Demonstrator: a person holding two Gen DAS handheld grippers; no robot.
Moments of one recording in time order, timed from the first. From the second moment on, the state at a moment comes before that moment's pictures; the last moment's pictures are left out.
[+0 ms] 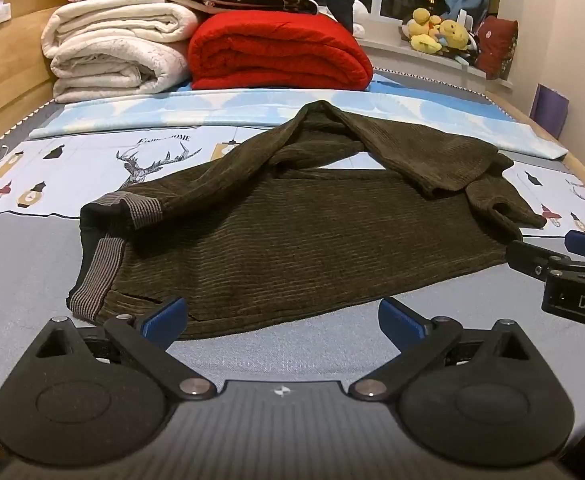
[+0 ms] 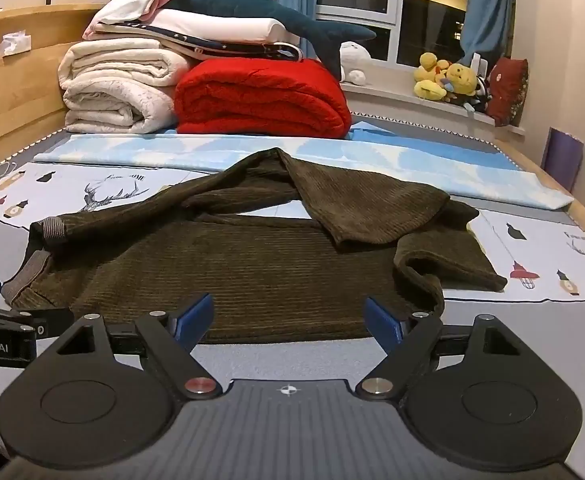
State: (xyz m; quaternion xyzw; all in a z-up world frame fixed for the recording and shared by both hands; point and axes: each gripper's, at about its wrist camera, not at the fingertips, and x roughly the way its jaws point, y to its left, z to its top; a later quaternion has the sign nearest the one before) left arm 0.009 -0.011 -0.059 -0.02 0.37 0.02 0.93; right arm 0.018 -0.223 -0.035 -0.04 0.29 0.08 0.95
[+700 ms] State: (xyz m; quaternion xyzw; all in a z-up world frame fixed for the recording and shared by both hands) left arm 0.027 0.003 -0.052 -0.03 0.38 0.01 0.92; right arm 0.026 -0.224 -0.046 -0.07 0.29 0.09 0.95
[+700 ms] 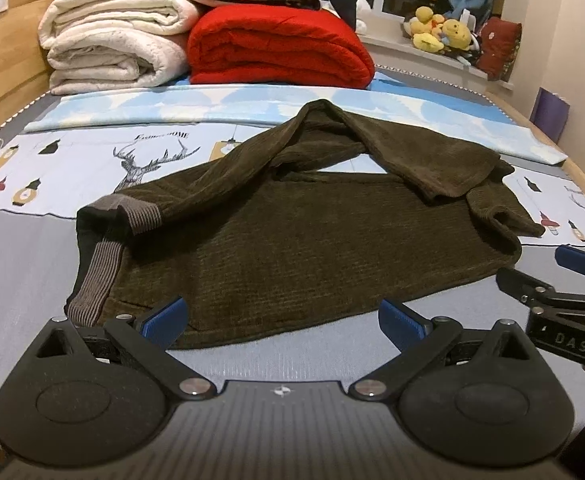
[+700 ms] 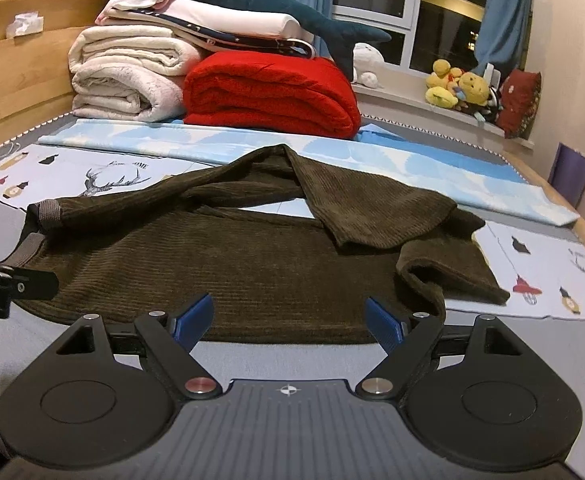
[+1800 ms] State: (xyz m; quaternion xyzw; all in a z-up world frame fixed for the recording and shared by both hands) left arm 0.048 -0.007 -0.061 -0.02 0.40 -0.04 0.92; right arm 0.068 -0.224 -0.041 -0.03 0.29 0.09 0.95
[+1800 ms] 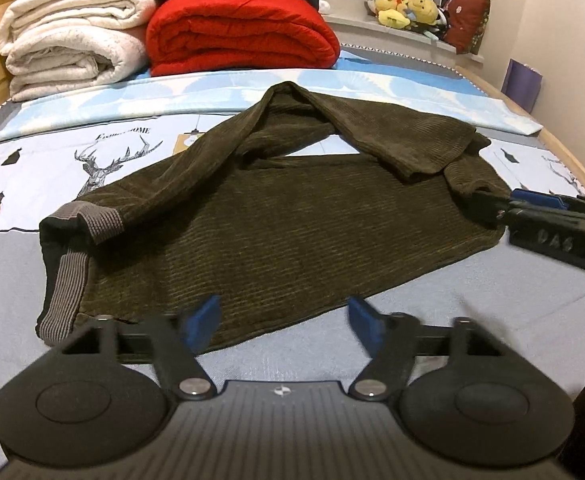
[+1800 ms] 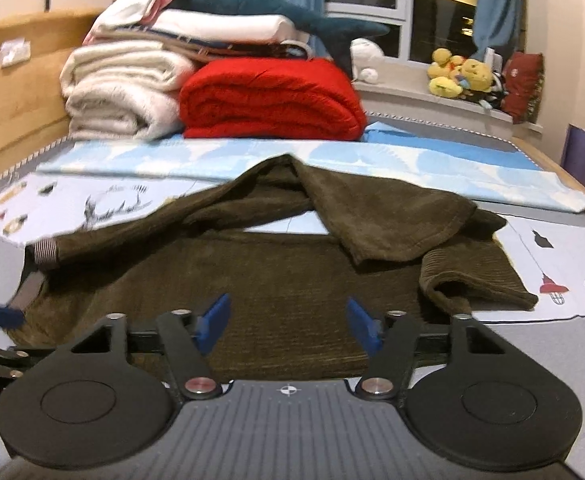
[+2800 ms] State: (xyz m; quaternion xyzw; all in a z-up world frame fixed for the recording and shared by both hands) left arm 0.185 0.206 -0.126 -0.14 0.55 0.17 0.81; right arm 0.228 -0.345 -0.159 -0.02 0.49 0.02 0.87
